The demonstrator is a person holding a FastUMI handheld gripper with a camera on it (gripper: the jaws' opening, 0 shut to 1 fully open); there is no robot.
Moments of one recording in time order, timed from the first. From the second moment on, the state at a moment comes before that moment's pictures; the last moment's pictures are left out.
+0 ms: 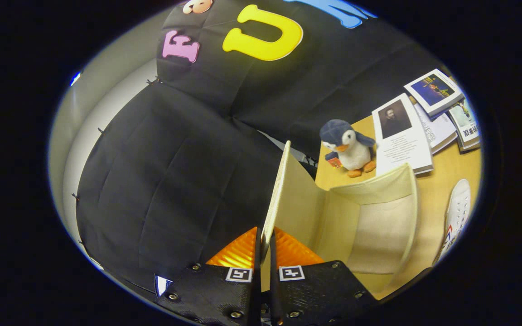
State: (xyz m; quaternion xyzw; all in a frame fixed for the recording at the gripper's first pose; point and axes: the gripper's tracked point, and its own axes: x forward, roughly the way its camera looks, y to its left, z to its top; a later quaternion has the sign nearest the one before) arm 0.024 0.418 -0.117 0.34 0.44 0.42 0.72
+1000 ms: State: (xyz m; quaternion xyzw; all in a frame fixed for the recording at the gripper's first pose) arm -0.013 0.558 -0.167 0.20 0.47 0.47 0.72
